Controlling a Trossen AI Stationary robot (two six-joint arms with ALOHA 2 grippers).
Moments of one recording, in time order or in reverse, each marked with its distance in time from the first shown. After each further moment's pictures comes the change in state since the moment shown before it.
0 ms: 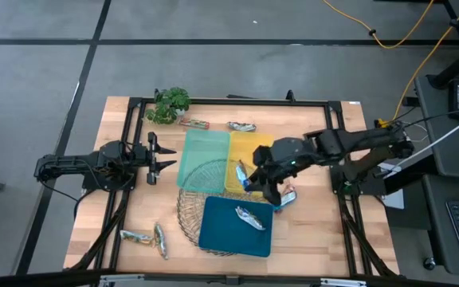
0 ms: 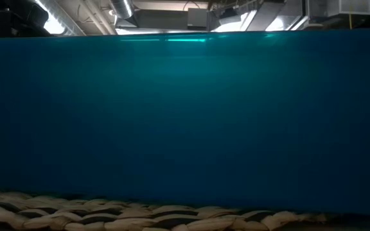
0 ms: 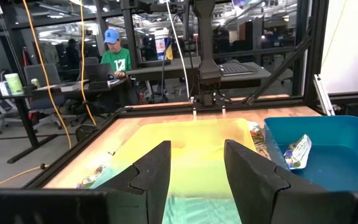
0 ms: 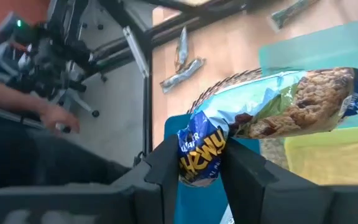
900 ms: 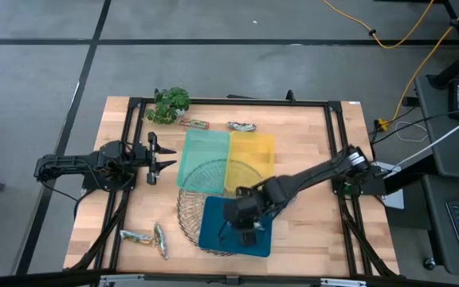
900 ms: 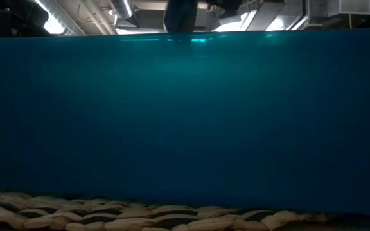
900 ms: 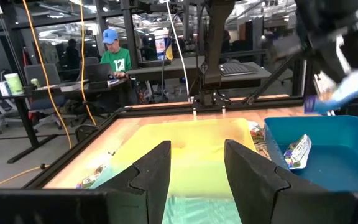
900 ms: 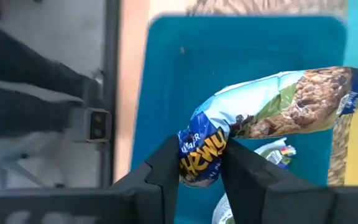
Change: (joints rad) left arm 0.000 0.000 0.000 0.000 0.000 0.000; right arm 0.151 0.476 0.217 -0.172 0.016 -0.108
